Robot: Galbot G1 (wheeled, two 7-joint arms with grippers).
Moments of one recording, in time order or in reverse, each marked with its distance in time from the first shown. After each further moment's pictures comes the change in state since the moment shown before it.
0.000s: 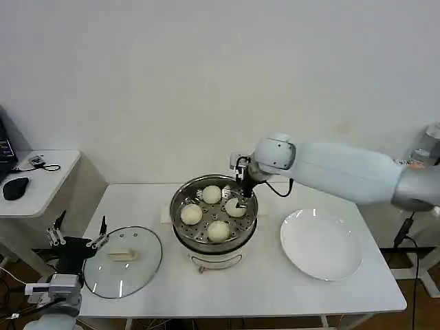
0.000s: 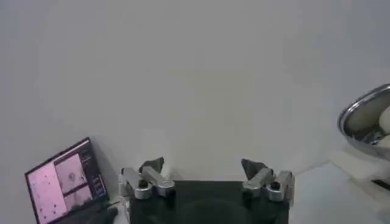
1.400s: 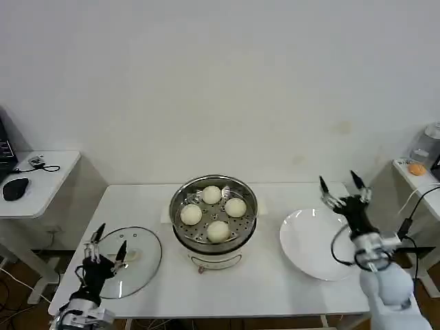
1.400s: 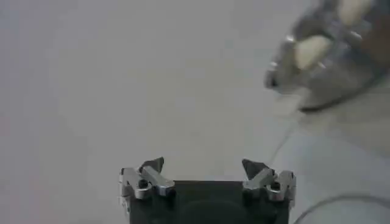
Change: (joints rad) left arm 0.051 0.070 0.080 0.268 0.741 -0.359 0.031; right arm -1.789 0.202 1.992 0.433 -0.304 0.787 0.465
